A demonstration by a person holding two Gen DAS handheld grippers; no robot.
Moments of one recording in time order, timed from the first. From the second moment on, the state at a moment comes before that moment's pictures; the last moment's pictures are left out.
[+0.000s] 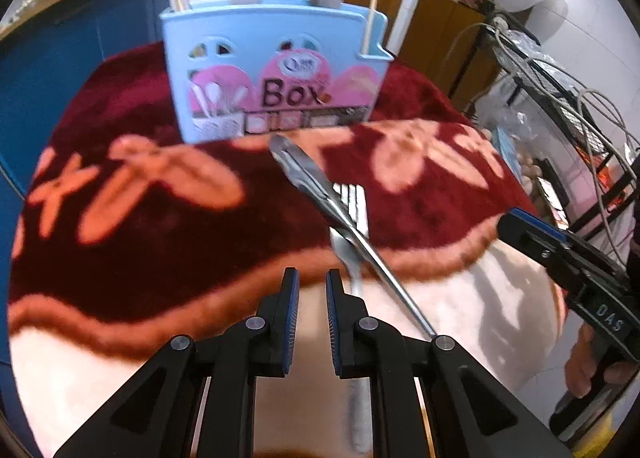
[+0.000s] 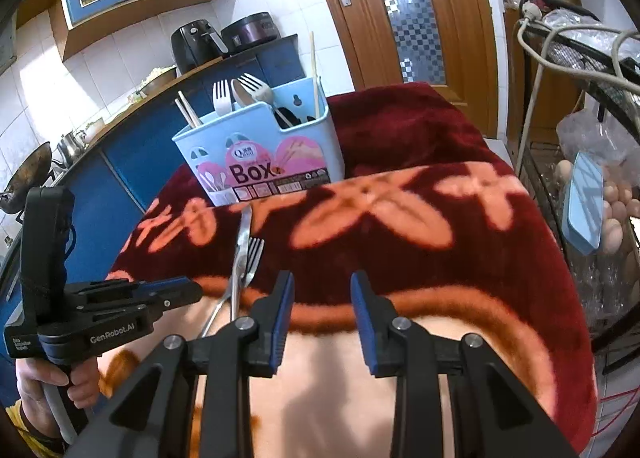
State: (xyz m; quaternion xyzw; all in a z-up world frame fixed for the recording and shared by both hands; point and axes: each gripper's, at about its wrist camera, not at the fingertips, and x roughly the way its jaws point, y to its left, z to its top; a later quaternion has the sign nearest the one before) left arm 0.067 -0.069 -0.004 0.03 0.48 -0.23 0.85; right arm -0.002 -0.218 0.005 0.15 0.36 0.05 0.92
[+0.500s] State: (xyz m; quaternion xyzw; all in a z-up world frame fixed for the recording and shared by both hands) left arm 0.075 -0.100 -0.015 0.07 0.53 -0.25 0.81; right arm -0.003 -0.227 0.001 0.15 0.37 0.05 0.92
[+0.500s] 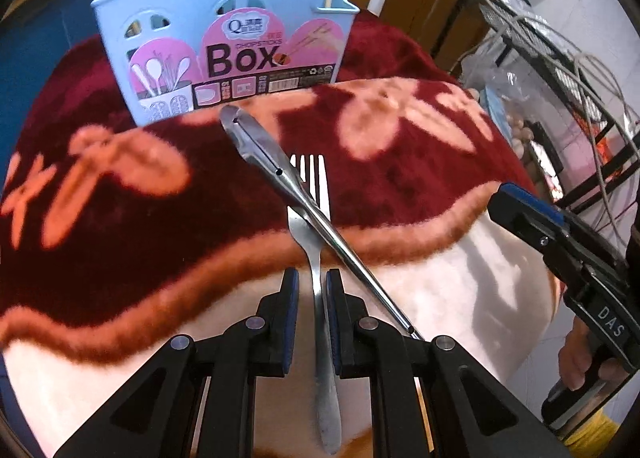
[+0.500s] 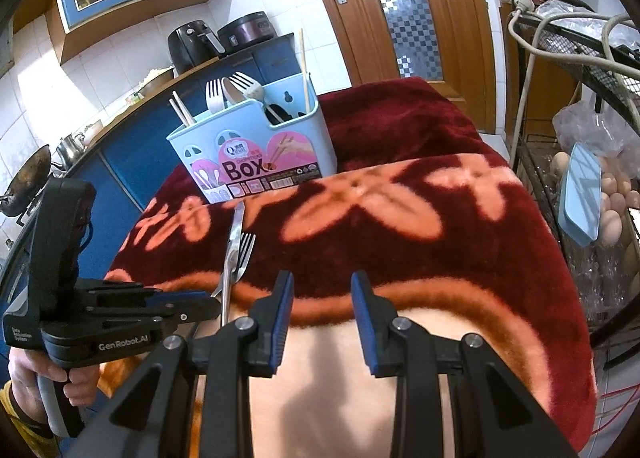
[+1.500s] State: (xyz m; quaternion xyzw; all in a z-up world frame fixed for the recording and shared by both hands) left arm 0.101 0.018 -0.002 0.02 0.46 -0.11 0.88; right arm 0.026 -0.166 0.007 0.08 0.42 0.11 0.90
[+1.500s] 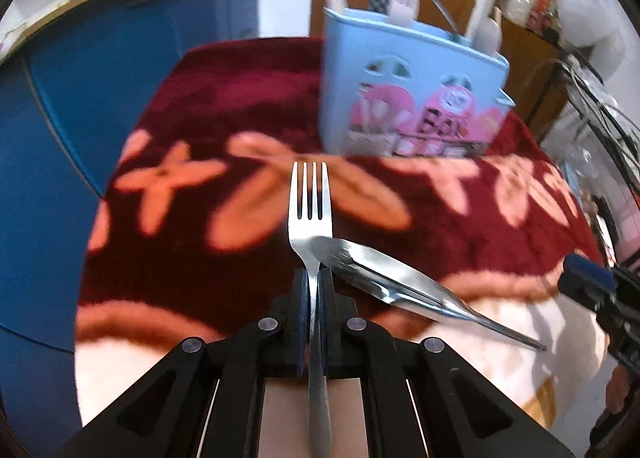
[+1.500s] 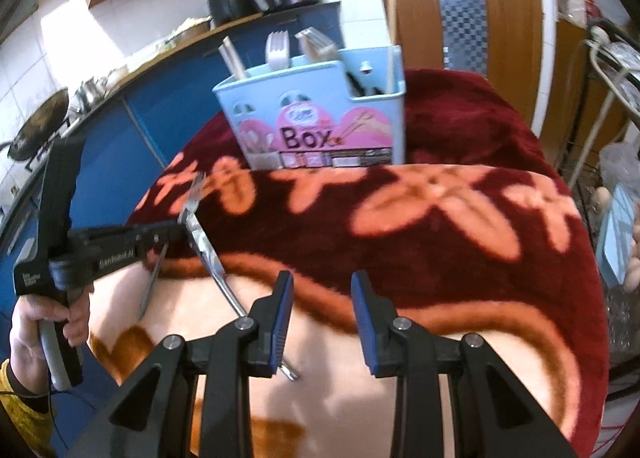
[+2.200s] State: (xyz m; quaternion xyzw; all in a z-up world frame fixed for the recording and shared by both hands) left arm 0.077 0.064 0.013 -0.02 0.39 -0.10 0.92; right arm 0.062 -0.072 -0.014 -0.03 0.49 0.19 0.85
